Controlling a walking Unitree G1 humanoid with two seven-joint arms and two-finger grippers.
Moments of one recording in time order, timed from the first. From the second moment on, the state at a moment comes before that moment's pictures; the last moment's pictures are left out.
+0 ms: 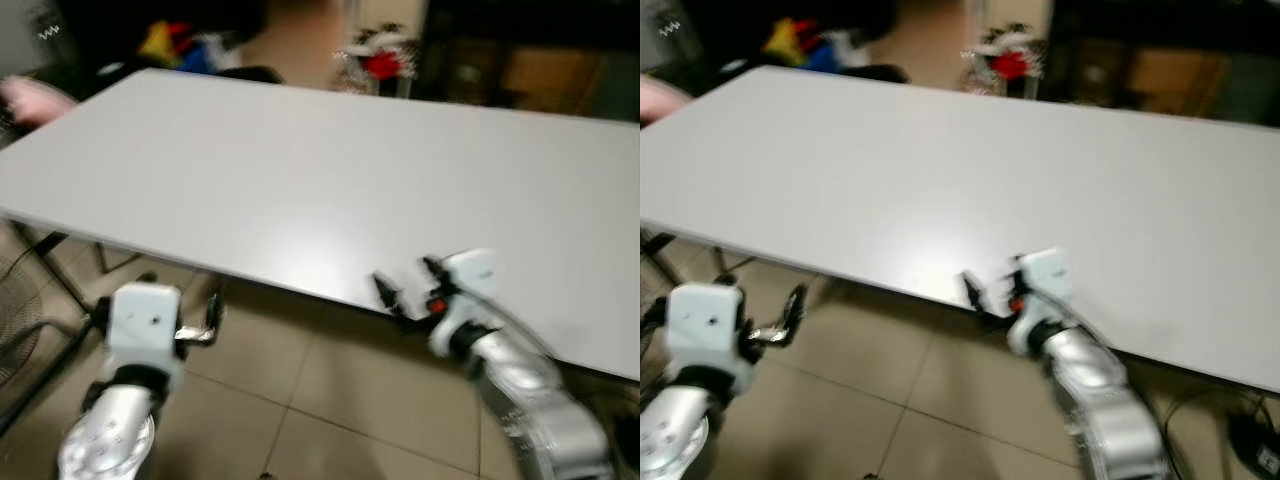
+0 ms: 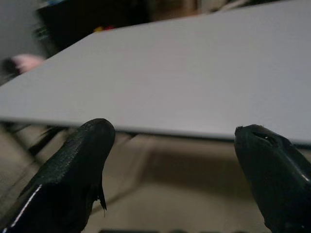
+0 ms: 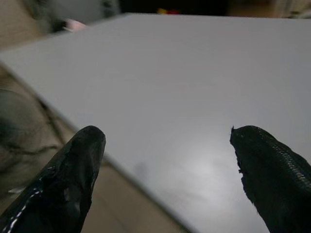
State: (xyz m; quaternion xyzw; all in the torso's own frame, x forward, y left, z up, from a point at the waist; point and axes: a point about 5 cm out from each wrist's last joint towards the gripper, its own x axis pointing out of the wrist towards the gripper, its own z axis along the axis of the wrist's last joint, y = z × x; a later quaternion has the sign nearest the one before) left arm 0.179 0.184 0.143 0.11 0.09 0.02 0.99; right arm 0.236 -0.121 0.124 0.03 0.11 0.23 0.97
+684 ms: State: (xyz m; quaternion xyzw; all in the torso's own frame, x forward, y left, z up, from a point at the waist) left arm 0.174 0.179 0.142 0.10 0.09 0.01 0.99; right arm 0.233 -0.129 0.120 0.00 0.12 0.25 0.96
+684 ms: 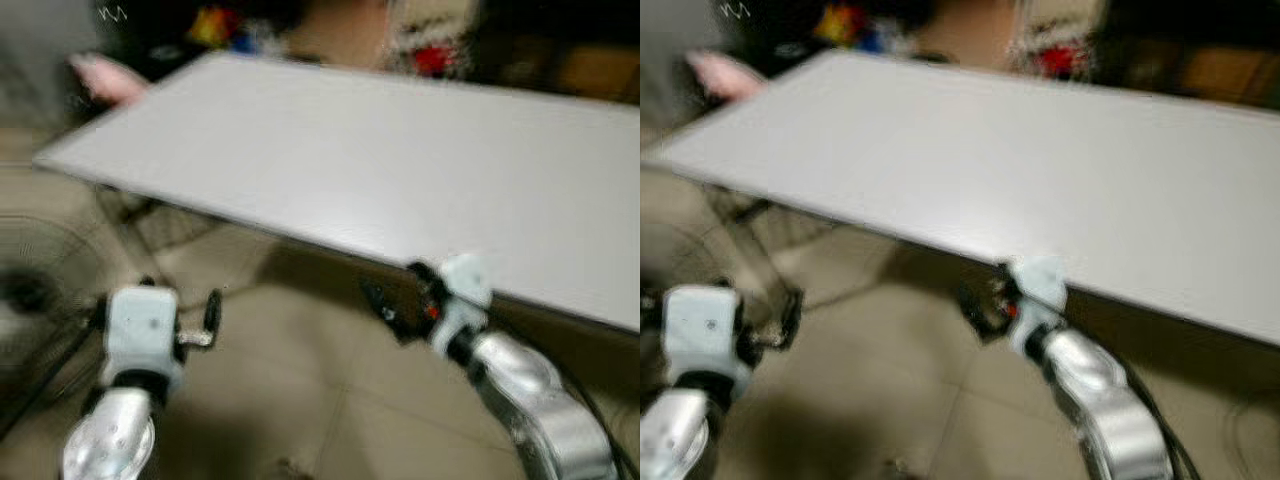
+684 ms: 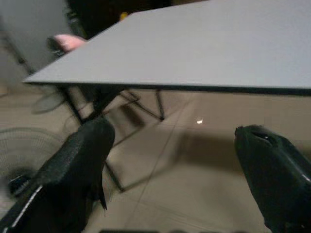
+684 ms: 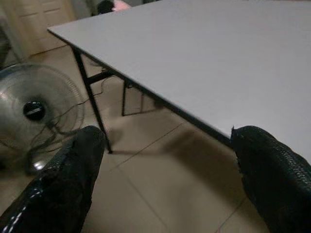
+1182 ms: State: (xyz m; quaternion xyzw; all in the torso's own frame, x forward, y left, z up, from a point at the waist) left arm 0.173 0.183 0.146 0.11 0.08 0.03 0.99; right arm 0.236 -0.124 0.128 0.02 0.10 0.28 0.96
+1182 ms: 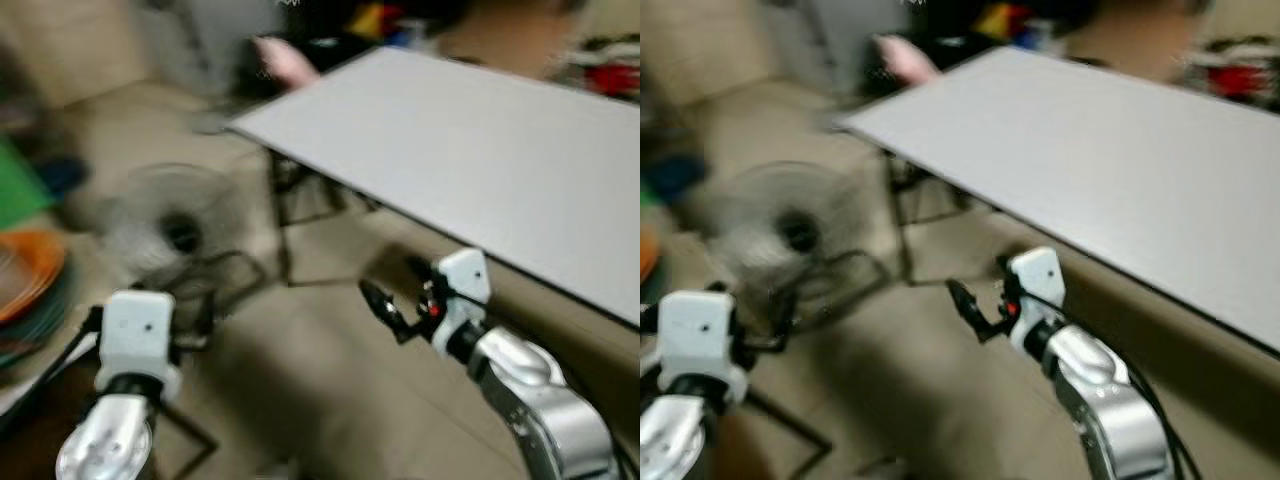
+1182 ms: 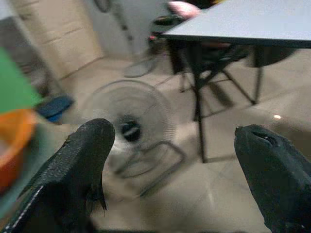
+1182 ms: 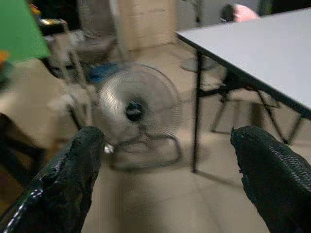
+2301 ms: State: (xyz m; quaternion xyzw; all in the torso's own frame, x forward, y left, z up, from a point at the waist) left arm 0.188 0.184 0.194 0.11 0.01 0.02 0.99; right arm 0.248 -0.114 0.160 0.08 0.07 0.25 0.96
